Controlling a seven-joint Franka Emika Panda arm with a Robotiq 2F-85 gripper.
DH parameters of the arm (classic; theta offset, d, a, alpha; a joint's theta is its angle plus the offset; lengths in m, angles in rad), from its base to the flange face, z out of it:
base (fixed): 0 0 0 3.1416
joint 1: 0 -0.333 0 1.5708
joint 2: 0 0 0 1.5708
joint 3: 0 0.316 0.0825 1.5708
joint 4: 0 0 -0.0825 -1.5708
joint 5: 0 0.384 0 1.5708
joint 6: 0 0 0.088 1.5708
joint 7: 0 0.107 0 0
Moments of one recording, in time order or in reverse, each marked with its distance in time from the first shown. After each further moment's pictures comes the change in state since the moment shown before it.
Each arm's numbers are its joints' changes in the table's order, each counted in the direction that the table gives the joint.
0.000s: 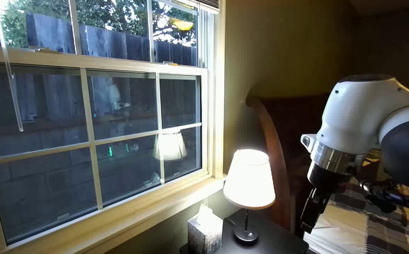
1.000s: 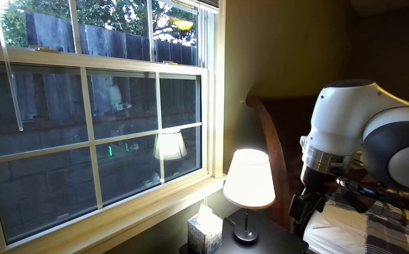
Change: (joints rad) arm 0.066 0.082 0.042 0.036 -0.002 0.012 0.218
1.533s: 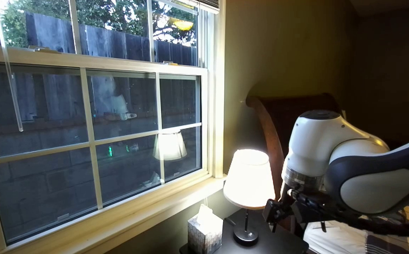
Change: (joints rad) arm 0.115 0.242 0.071 0.001 -0.010 0.278 0.447
